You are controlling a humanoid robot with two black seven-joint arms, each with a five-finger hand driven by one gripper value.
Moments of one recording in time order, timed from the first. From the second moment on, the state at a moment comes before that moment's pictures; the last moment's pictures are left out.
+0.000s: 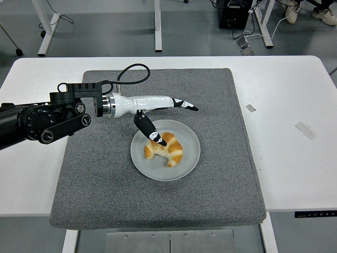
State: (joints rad) left arm -1.20 0.26 0.05 -0.85 1.06 -0.16 -0.61; right arm -0.08 0.00 0.09 0.12 -0.13 0.00 0.25
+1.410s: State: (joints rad) left arm -1.11 0.36 -0.30 -0.53 0.16 -0.17 -0.50; right arm -0.08 0.00 0.09 0.12 -0.13 0.00 0.25
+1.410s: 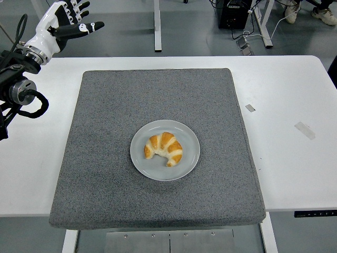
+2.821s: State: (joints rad) left arm -0.99 0.21 -0.50 -0.38 0.05 -0.11 -0.43; right arm -0.08 0.00 0.10 0.13 -0.13 0.01 0.25
